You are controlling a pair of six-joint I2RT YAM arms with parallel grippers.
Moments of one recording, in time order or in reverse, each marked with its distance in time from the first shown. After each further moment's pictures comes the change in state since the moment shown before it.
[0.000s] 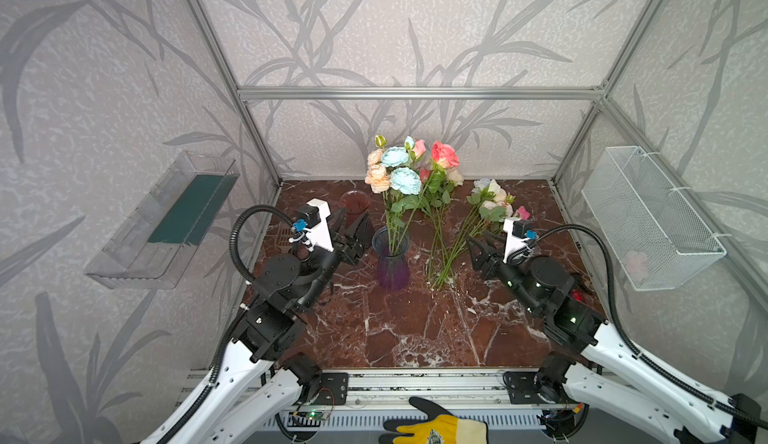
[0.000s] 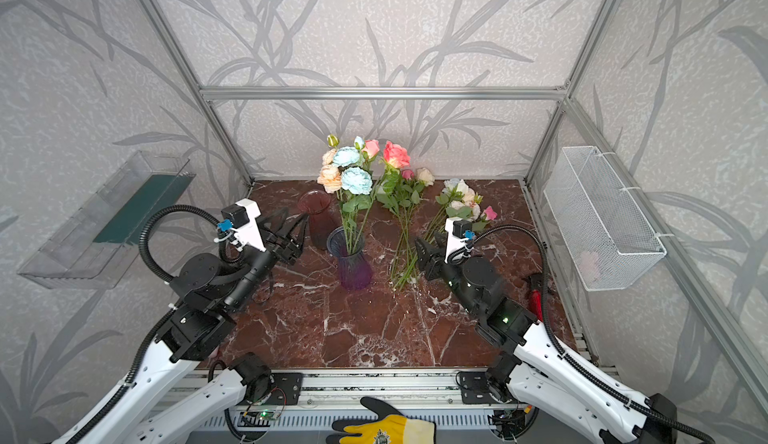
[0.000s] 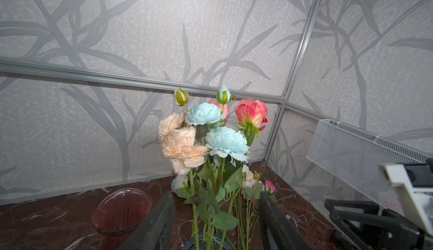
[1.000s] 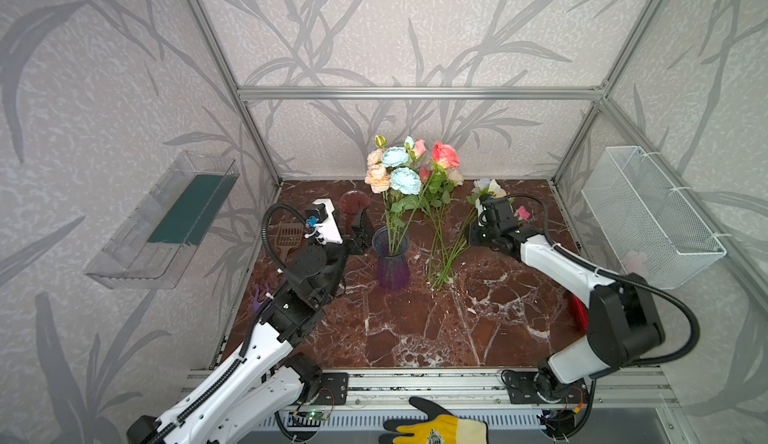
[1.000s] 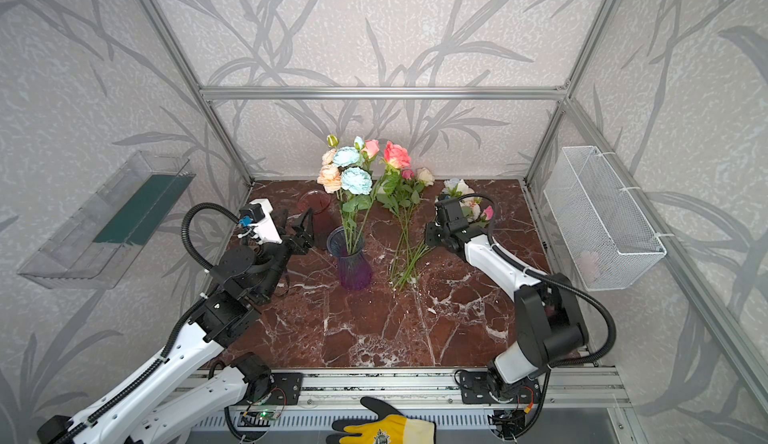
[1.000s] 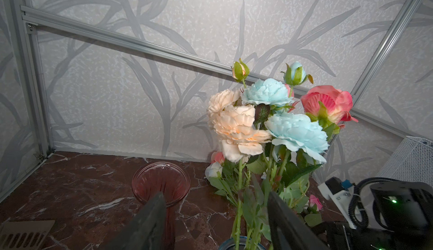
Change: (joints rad) left arm 0.003 0.072 -0.125 0.090 -0.261 -0.066; right arm -0.343 0.857 0.499 -0.369 -0.318 -0.038
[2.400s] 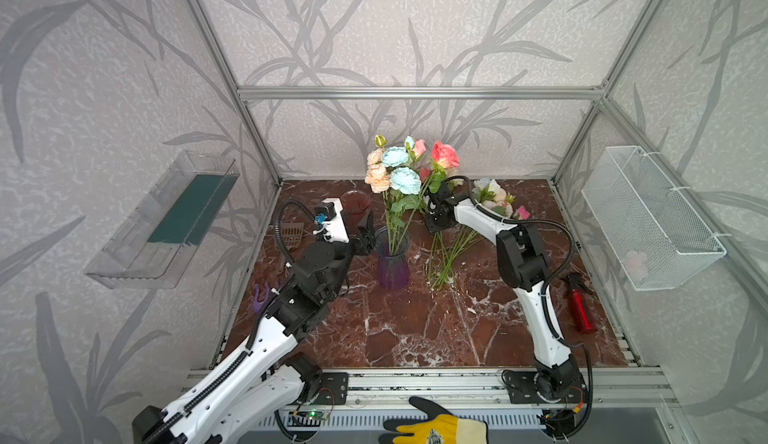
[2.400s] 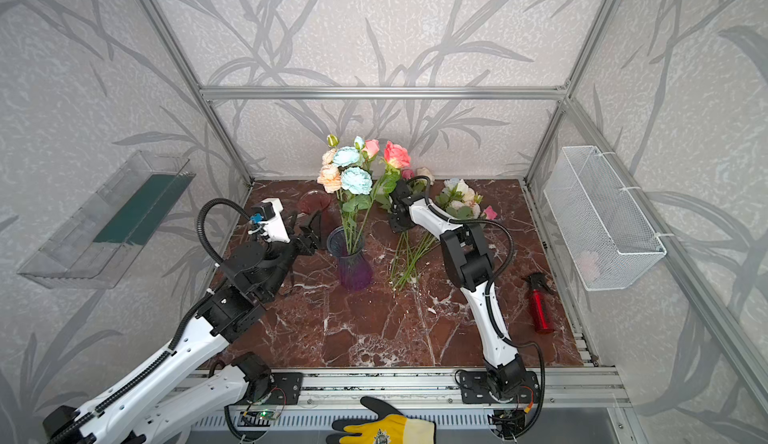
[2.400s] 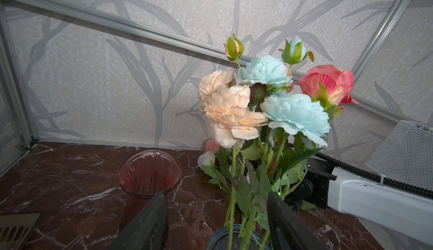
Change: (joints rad) left arm 0.000 0.044 0.000 -0.016 0.046 -0.025; right arm 0.114 0.726 0.806 -0.328 0.107 -0.256
